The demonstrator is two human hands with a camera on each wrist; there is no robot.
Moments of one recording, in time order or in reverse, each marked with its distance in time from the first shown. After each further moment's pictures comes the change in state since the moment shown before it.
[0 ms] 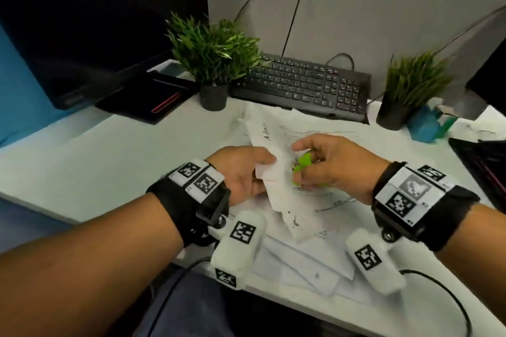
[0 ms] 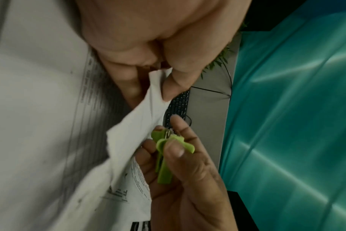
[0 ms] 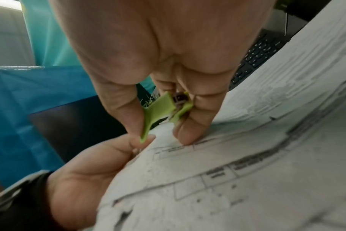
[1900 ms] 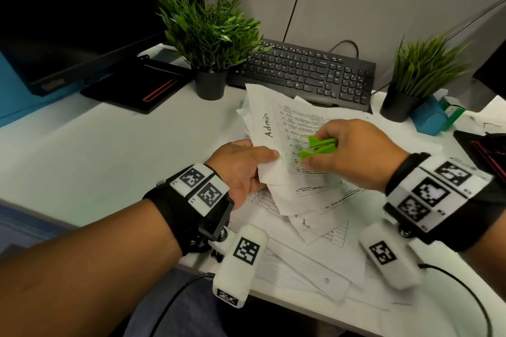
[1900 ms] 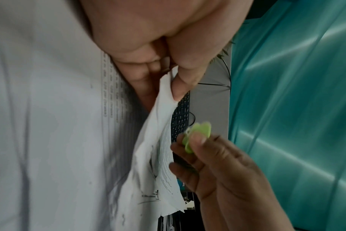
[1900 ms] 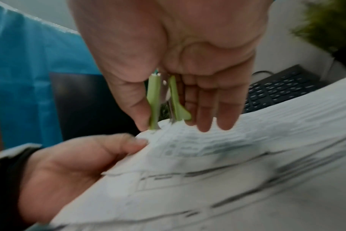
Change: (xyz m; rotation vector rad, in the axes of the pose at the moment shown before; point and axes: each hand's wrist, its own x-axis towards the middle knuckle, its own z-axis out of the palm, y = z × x) left_hand 0.013 -0.015 -0.008 -0.075 -0.005 0.147; right_hand 0.003 -0.011 -0.005 -0.709 0.269 -0.024
